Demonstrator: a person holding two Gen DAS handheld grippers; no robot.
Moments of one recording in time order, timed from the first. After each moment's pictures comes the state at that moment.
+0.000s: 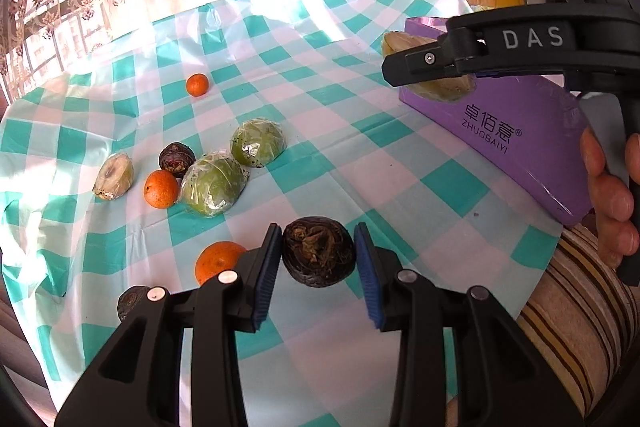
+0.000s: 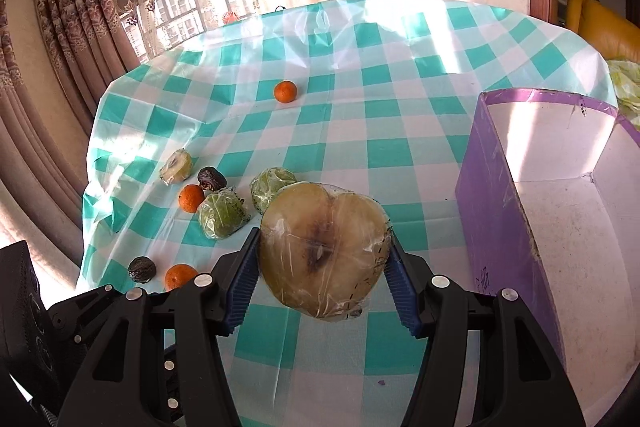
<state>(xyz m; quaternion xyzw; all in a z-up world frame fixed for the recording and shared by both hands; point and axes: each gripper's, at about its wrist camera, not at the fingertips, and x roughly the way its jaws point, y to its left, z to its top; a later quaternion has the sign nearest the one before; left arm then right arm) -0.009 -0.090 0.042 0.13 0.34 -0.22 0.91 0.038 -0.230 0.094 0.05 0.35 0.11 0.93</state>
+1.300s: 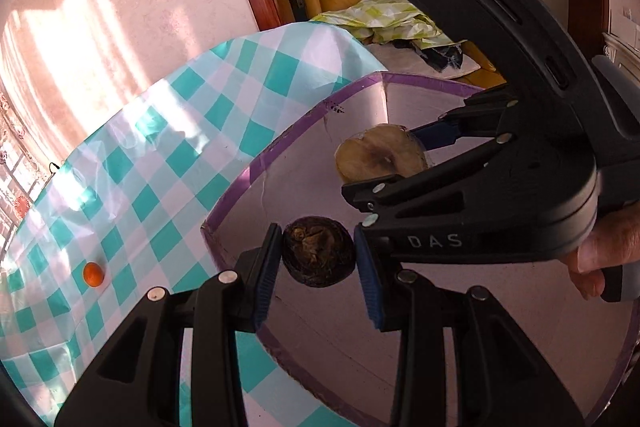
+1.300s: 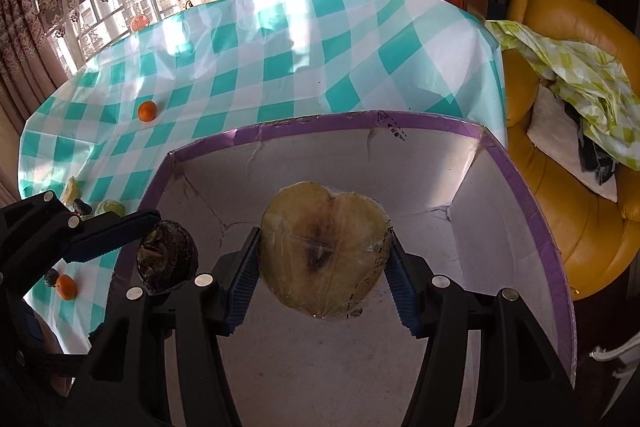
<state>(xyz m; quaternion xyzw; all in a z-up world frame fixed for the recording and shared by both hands) 0.089 -0.359 0.096 0.27 0.31 -0.32 0.85 0.128 -0.447 0.084 0.06 0.44 0.02 0.90</state>
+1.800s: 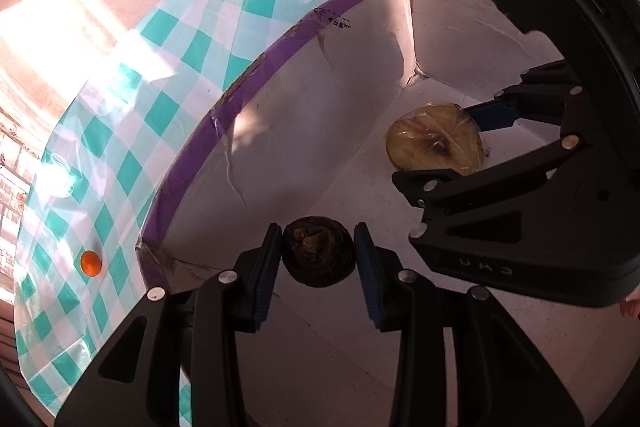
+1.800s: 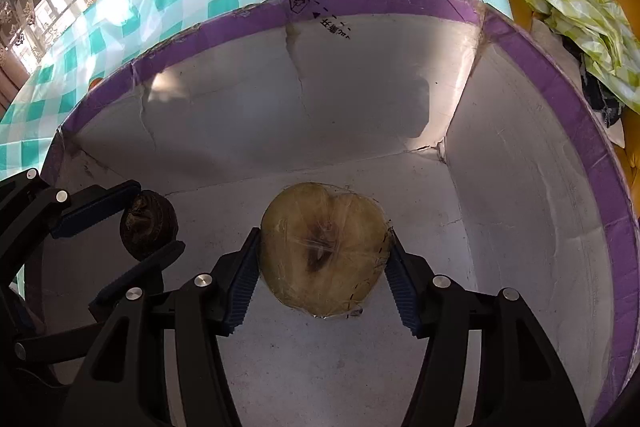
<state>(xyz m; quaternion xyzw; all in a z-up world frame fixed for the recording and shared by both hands) 0.139 -0.394 0.046 0.35 0.41 -0.27 0.80 0.149 -0.470 0.034 0.08 0.52 0.00 0.85</state>
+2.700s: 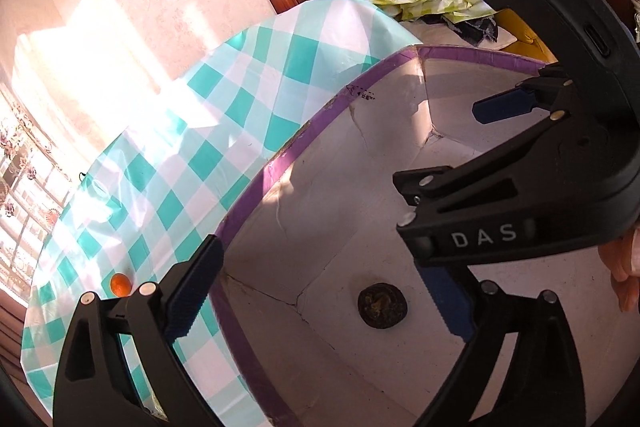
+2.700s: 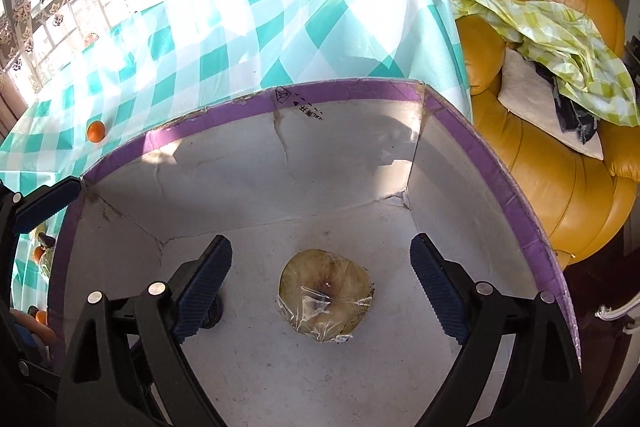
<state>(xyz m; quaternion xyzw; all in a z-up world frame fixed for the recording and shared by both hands) 0.114 -0.364 0.081 0.32 0.29 -0.25 0.87 0.136 -0.480 0.073 0.09 0.42 -0.05 0.90</state>
